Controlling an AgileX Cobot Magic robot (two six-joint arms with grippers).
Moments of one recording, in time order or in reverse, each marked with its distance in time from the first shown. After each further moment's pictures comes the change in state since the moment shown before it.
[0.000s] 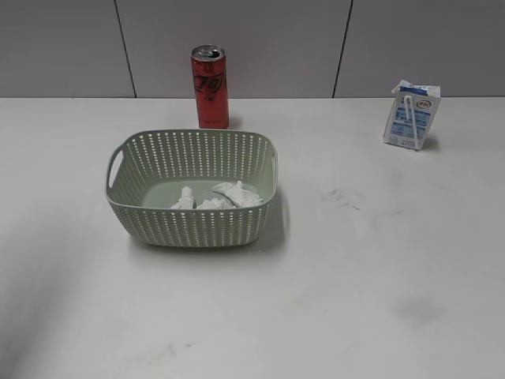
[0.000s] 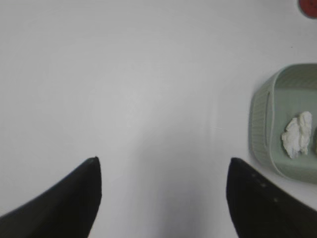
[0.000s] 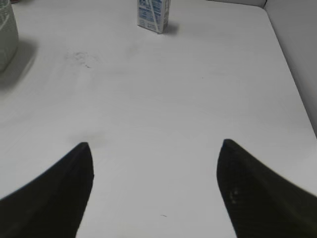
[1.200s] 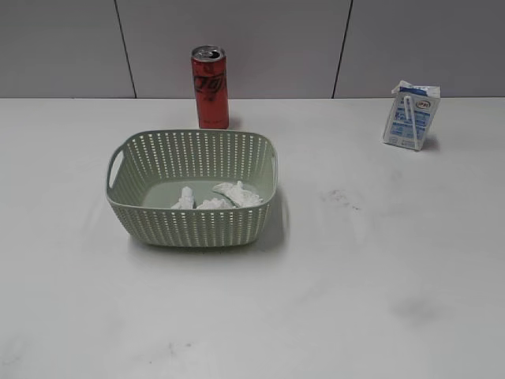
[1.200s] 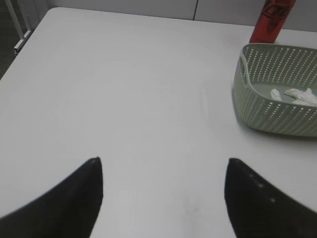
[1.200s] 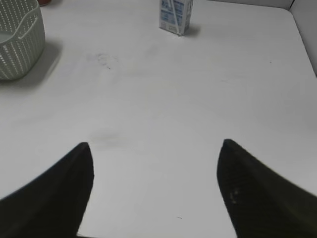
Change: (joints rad) left arm 0.000 -1.388 0.872 0.002 -0.084 -0.015; right arm 0.134 0.000 0.000 -0.024 -0.001 0.081
